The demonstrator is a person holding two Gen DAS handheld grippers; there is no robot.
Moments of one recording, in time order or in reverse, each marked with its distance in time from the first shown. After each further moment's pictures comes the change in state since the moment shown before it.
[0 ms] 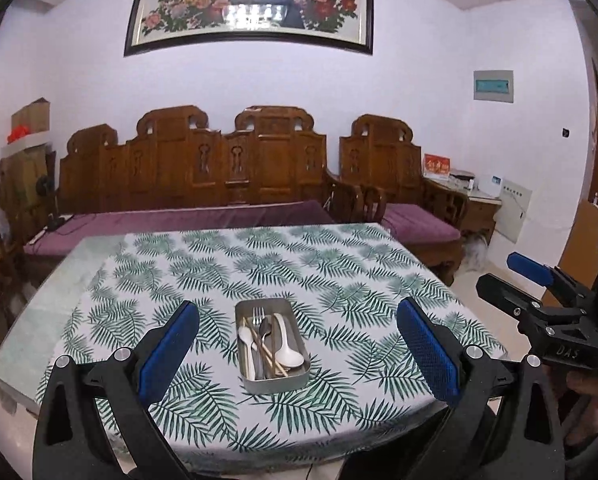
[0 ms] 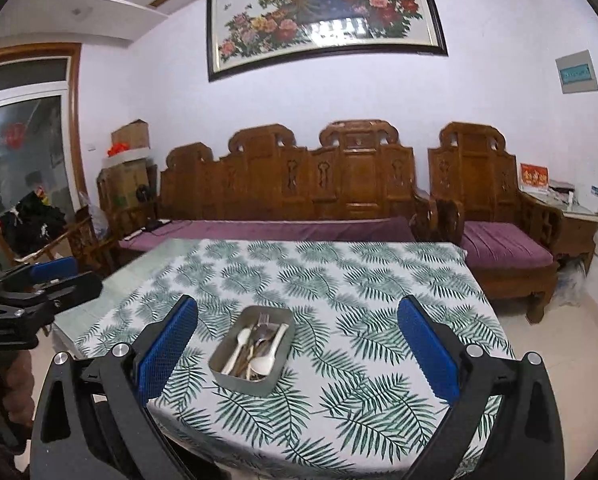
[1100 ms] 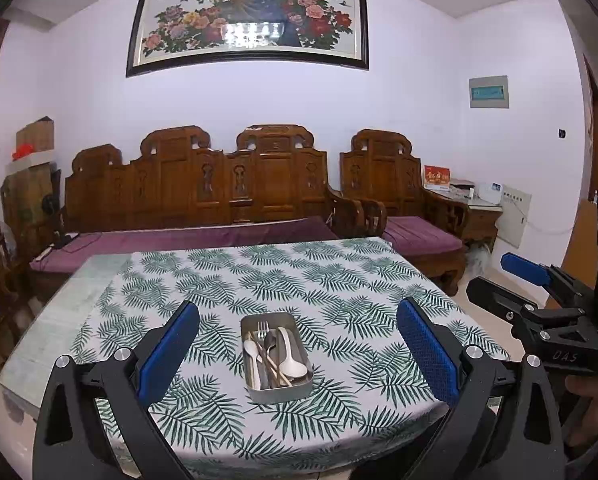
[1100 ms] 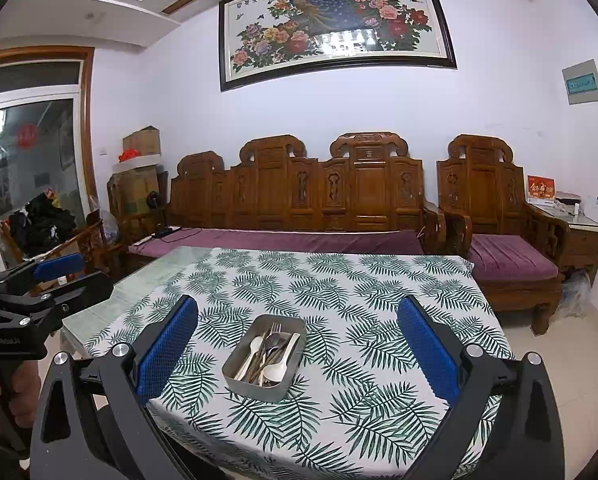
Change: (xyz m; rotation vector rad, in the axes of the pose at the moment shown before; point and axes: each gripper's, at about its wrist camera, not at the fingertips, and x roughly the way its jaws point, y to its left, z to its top) left arm -0.022 -0.008 0.002 0.031 -0.058 0.020; right arm -0.012 0.010 0.006 -0.010 -0.021 0.019
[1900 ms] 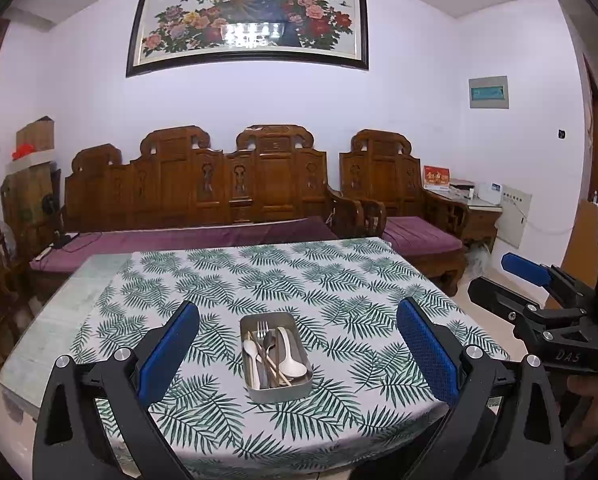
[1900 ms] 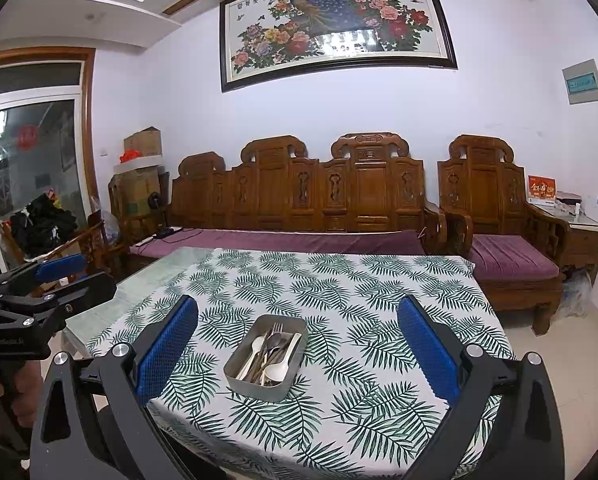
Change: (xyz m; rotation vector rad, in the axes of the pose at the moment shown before) left arm 0.001 0.000 -0.001 0.000 -0.001 0.000; right arm -0.001 0.001 0.001 0.002 -0.003 0.004
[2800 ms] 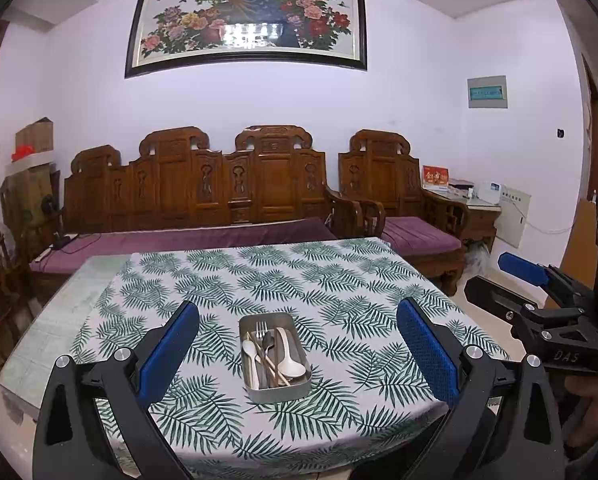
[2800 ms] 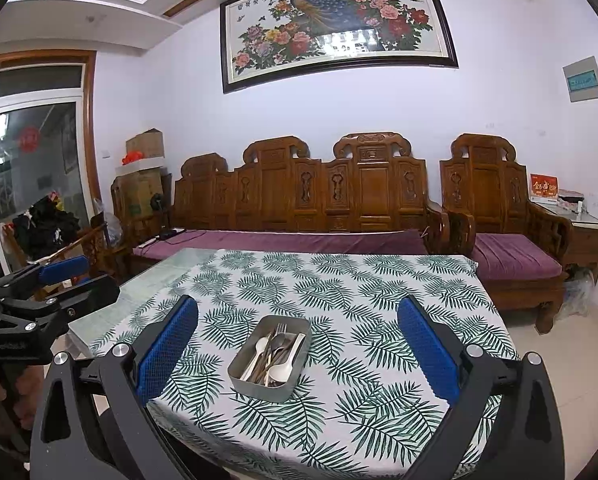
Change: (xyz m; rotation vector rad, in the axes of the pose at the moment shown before) left arm -0.002 -0.002 0.000 0.001 -0.001 -0.001; right arm -0.002 0.003 0.002 0.006 -0.002 0.009
